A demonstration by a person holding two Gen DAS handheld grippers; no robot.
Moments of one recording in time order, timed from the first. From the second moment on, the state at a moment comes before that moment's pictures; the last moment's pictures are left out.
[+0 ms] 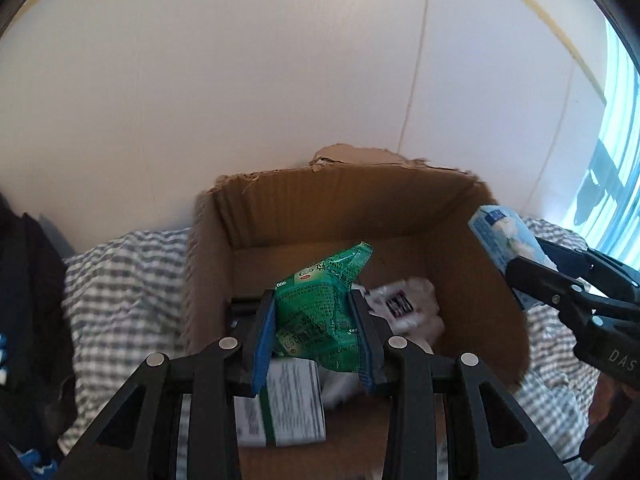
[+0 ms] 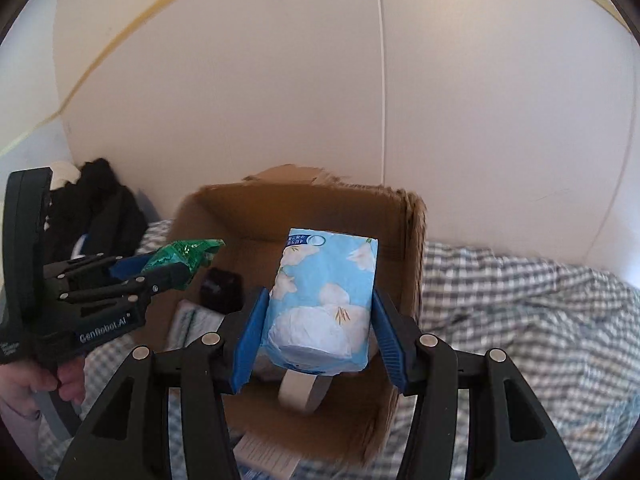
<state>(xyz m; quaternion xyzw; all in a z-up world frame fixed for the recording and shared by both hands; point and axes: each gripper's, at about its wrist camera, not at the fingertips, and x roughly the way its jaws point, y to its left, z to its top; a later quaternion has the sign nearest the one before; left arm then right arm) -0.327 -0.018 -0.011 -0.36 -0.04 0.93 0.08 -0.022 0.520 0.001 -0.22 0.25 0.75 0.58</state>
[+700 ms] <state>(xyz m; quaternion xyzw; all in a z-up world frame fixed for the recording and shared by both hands) -0.329 0.011 -0.045 -0.37 -0.01 0.92 0.10 -0.012 0.513 -0.014 -0.20 0.23 0.75 0.59</state>
